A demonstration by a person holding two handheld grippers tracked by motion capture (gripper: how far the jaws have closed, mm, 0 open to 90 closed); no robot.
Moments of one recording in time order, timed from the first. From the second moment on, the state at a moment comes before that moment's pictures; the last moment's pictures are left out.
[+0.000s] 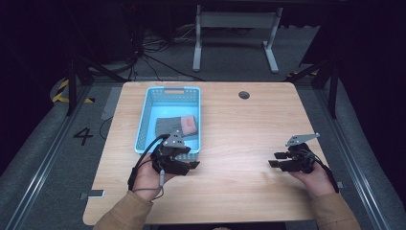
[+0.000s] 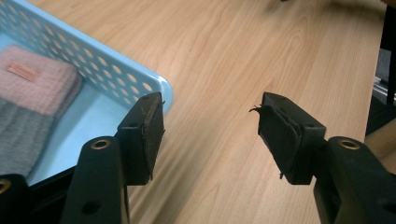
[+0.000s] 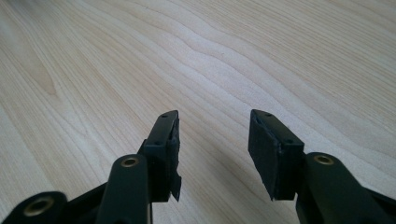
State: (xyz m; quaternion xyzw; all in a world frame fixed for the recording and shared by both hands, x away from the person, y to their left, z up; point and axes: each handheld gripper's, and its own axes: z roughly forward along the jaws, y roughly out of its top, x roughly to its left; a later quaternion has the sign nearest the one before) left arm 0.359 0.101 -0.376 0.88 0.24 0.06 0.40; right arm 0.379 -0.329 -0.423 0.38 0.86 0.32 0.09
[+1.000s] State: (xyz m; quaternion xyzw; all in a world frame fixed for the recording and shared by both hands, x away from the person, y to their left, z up) left arm 0.342 0.073 -0.453 0.91 0.22 0.03 0.35; right arm 0.381 -0.338 -0.434 0.39 0.86 0.32 0.10
